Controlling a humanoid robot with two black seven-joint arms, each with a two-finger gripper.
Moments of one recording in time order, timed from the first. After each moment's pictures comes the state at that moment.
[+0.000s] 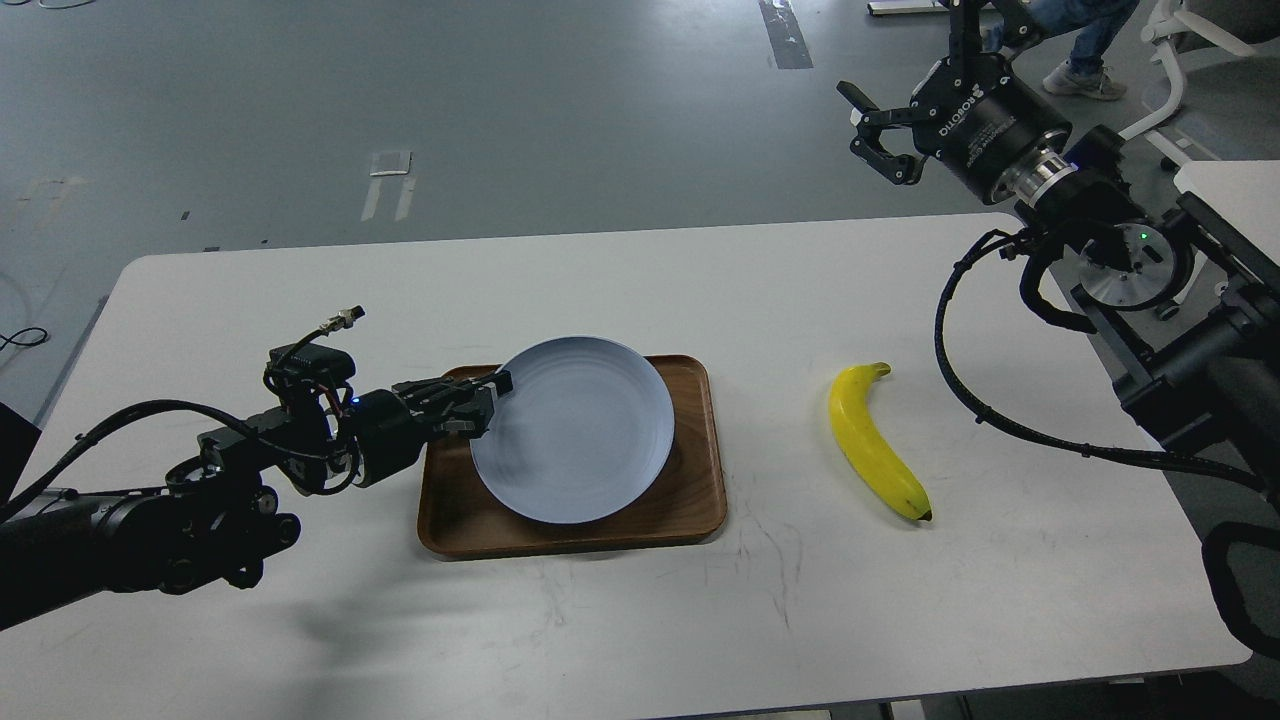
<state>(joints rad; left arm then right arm) -0.82 0.45 0.06 -0.92 1.27 0.26 -0.46 0.82 -0.40 0.94 0.93 -0.07 0.37 0.00</state>
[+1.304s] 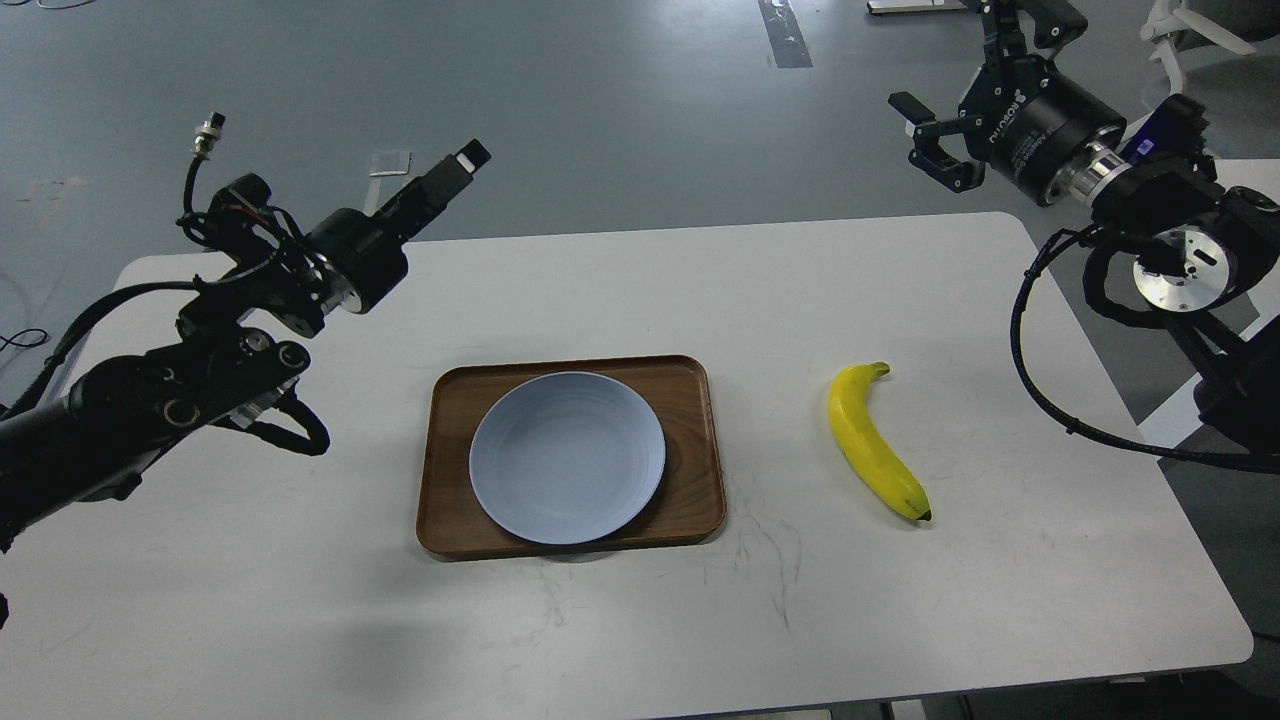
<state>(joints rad) -1.00 0.43 -0.31 -0.89 0.63 0.09 -0.47 0.84 -0.62 0.78 1.07 -0.52 0.34 0.13</state>
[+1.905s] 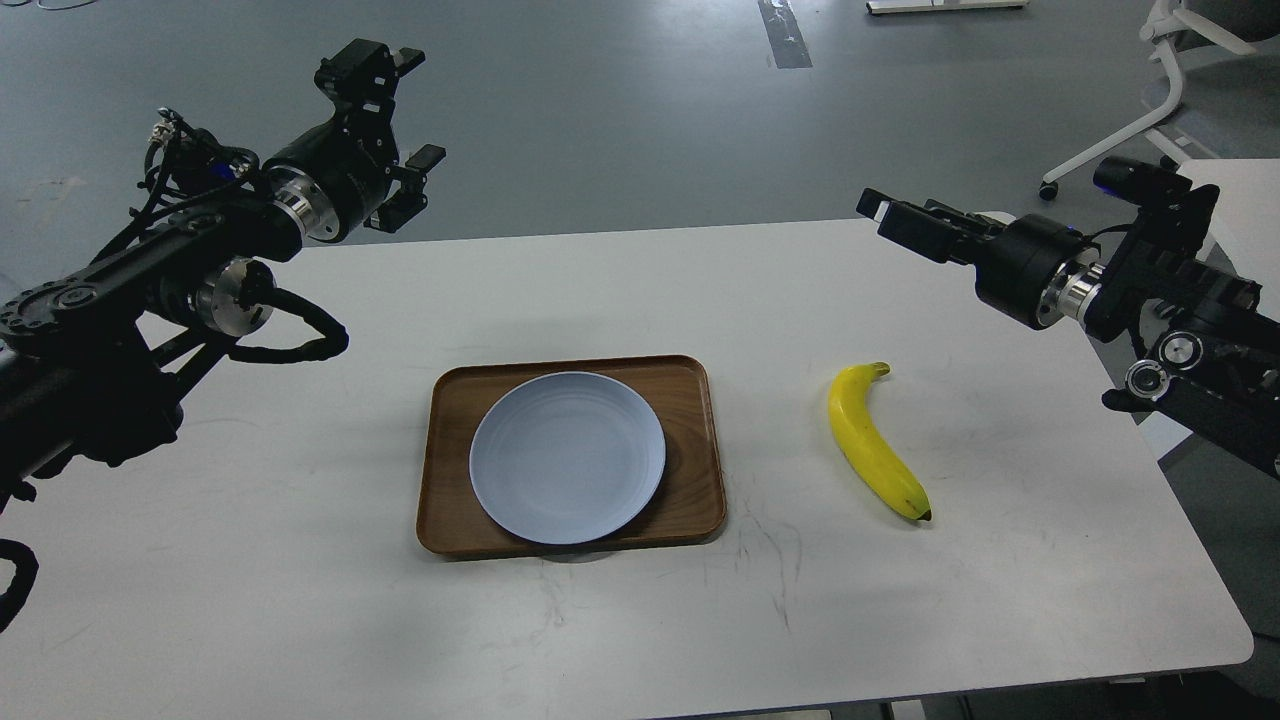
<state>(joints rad) -0.99 0.43 -0.47 -0.89 0.21 -0.08 -0.19 0.83 -0.76 0.42 1.28 -1.10 -0.05 0.20</state>
